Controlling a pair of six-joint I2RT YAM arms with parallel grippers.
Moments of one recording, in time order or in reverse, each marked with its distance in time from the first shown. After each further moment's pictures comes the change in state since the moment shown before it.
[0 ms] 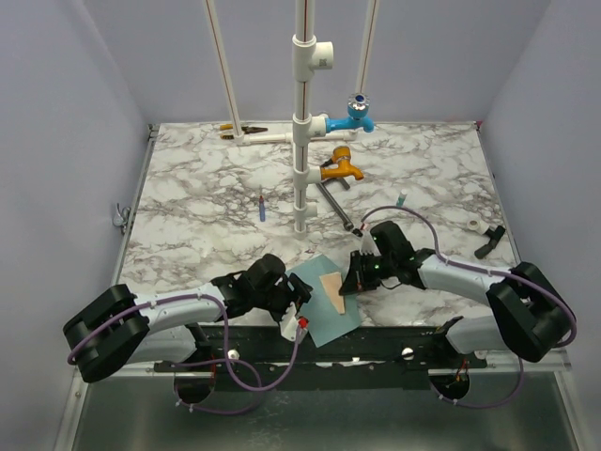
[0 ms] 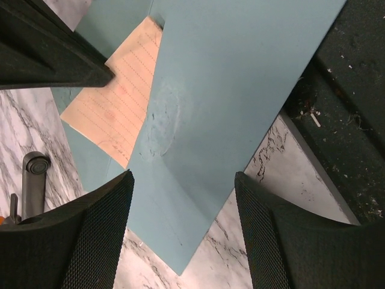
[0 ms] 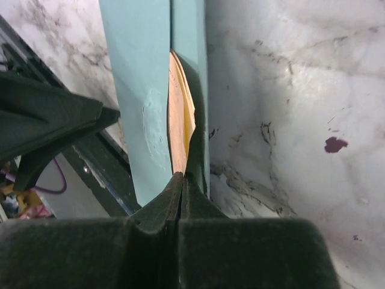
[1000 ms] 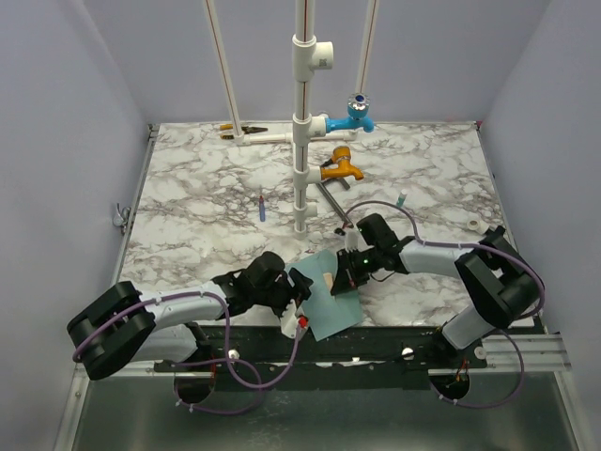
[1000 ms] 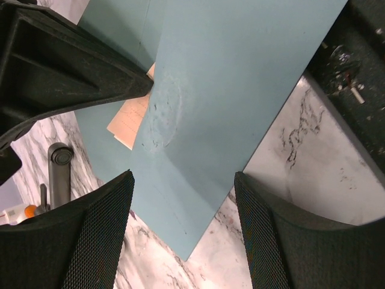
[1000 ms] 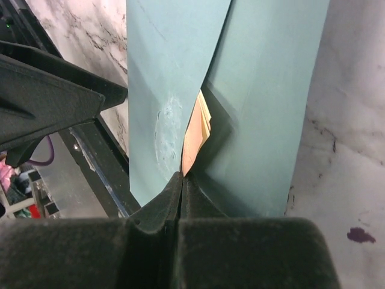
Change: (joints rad) left arm 0.023 0.031 -0.004 0.058 -0.036 0.089; right arm 0.001 0.216 0.126 -0.020 -0.157 -0.197
